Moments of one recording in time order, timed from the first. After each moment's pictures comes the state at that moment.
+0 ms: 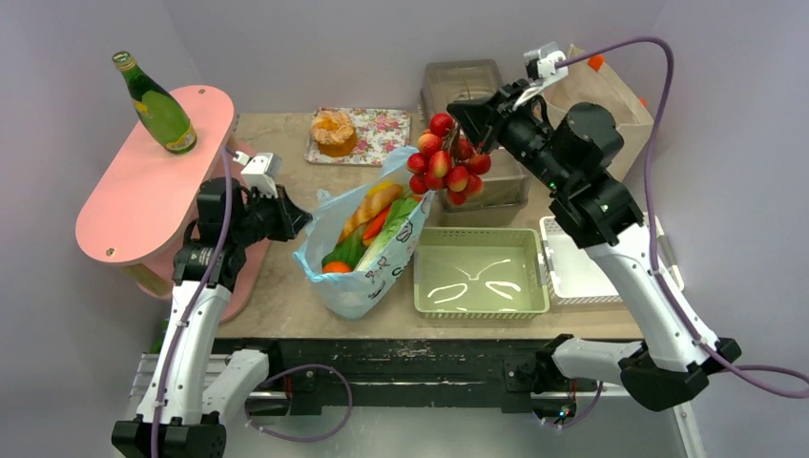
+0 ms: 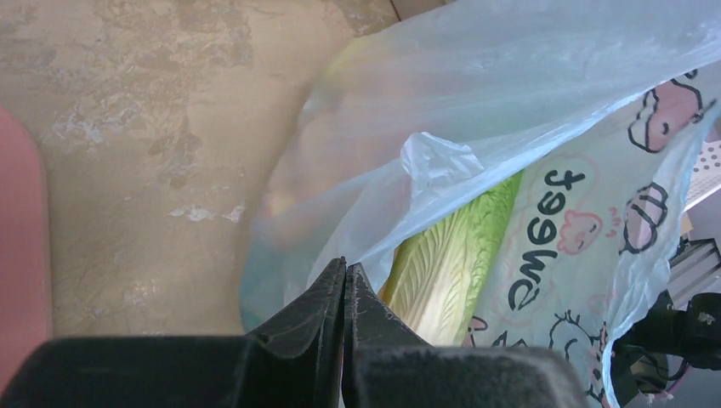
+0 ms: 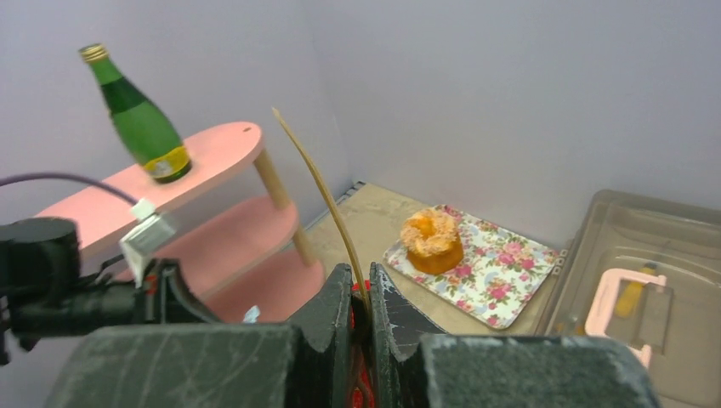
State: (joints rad) left arm -0.06 0.85 0.98 -0.63 0.43 -0.22; right arm 0.57 1.23 1.61 -0.23 -0.10 0.25
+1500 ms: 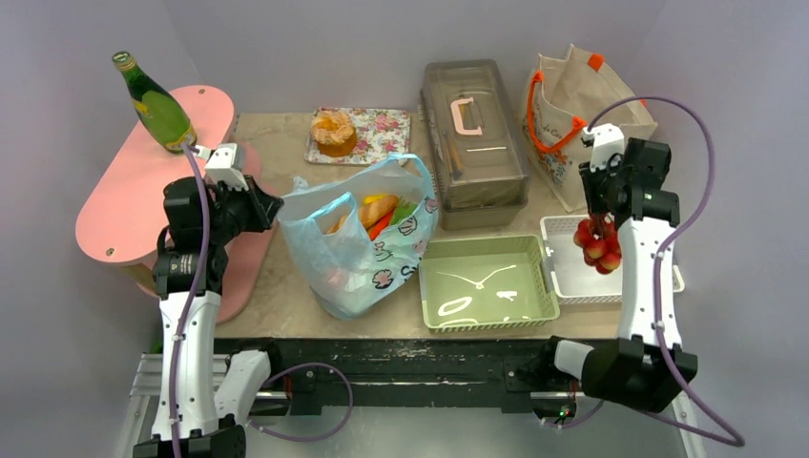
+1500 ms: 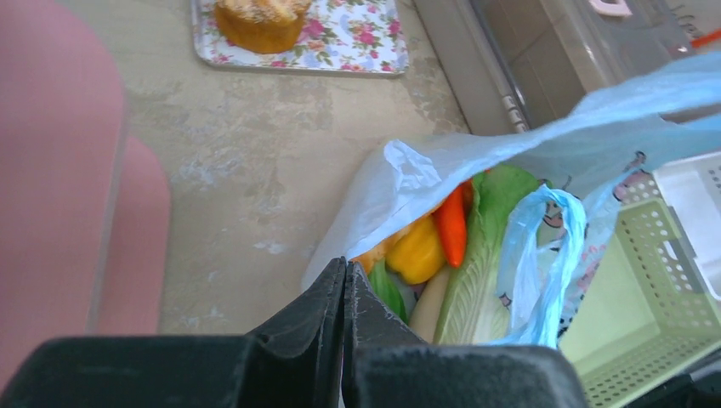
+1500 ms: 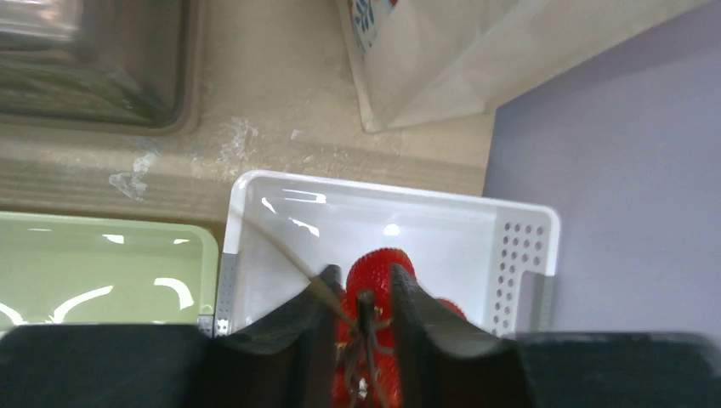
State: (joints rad) left arm 0.12 0.82 1.05 -0.63 0.41 -0.18; right arm -0.24 1.17 1.30 -0.82 -0.13 -0.43
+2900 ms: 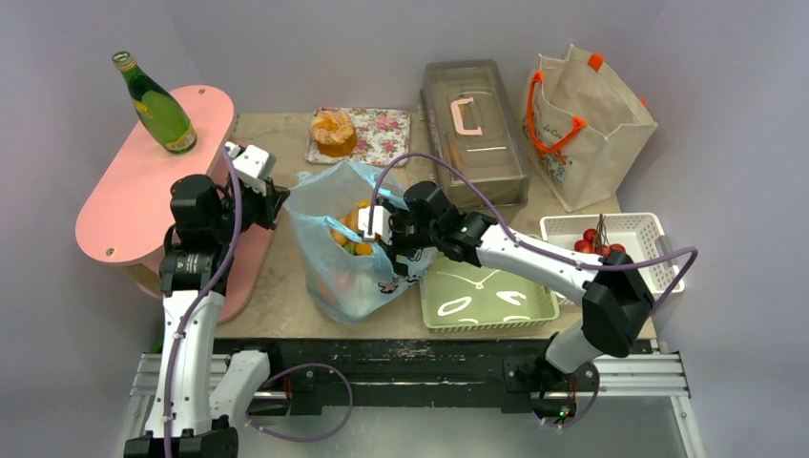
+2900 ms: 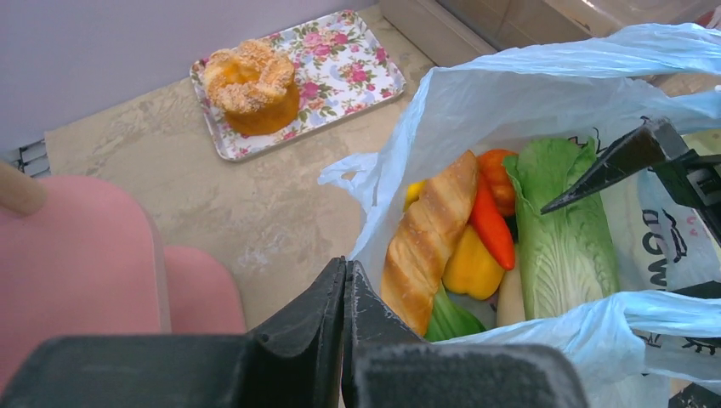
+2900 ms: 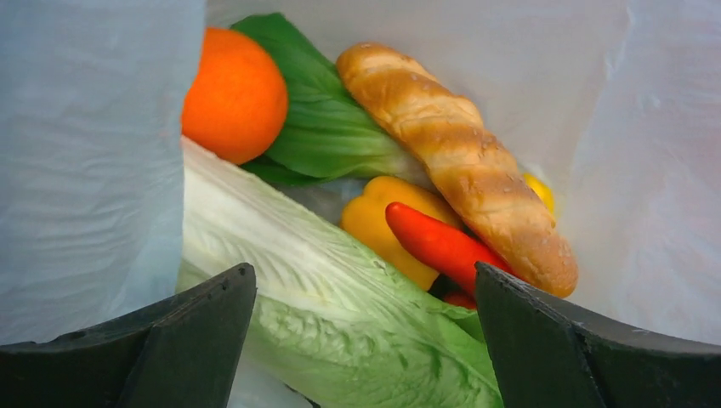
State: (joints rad) left arm 0.05 0.81 1.02 -0.50 0.49 0.18; right arm 0.89 1.56 1.18 -0.24 -0.35 -0.55
